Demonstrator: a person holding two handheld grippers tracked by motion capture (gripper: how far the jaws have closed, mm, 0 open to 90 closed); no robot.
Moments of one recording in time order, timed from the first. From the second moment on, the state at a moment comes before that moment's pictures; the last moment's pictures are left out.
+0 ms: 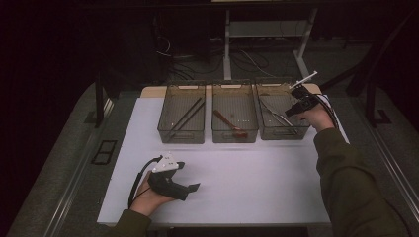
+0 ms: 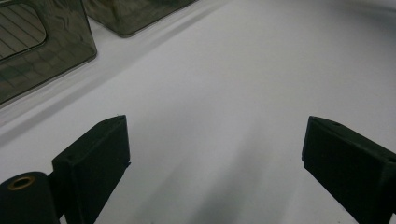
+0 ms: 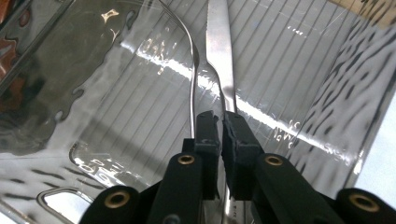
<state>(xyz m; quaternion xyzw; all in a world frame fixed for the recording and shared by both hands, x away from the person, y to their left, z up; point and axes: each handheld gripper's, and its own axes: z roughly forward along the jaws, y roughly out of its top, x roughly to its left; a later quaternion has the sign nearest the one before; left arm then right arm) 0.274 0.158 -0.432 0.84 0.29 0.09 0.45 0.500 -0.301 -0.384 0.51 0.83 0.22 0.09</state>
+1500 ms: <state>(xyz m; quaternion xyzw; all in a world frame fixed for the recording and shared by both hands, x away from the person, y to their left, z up) 0.282 0.164 -0.436 0.83 0.30 0.10 0.46 0.393 -0.309 -0.364 0.41 0.77 0.46 0.15</state>
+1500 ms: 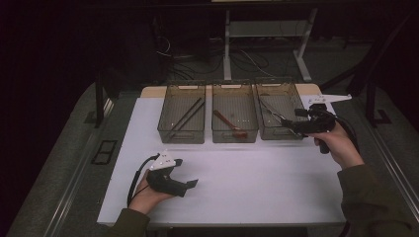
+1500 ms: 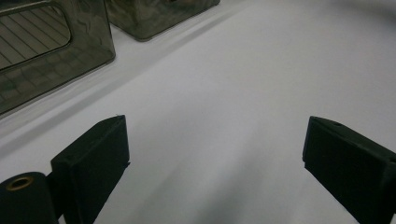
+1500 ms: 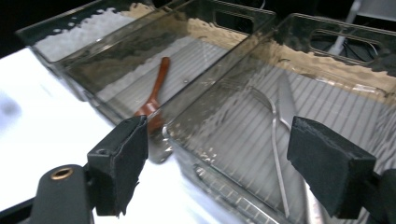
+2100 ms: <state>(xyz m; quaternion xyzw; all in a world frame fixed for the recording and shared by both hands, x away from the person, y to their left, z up) 0.279 0.162 -0.435 0.83 0.30 0.10 0.46 0.335 -0.299 -0.390 0.37 0.78 0.48 0.14</state>
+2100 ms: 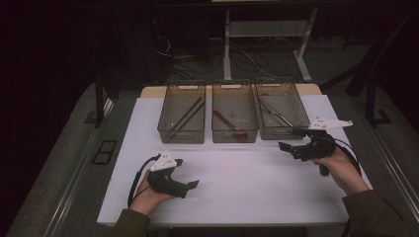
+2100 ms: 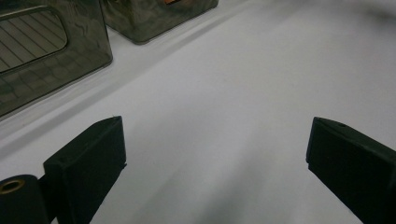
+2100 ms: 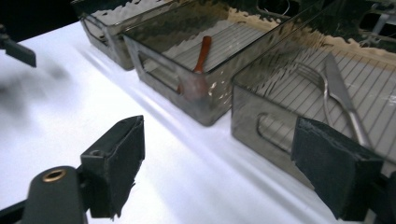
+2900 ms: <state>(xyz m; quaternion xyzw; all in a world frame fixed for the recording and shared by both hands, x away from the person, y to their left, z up) 0.276 0.160 -0.432 0.82 0.30 0.10 0.47 0.276 -0.296 -0.429 0.36 0.77 0.51 0.12</state>
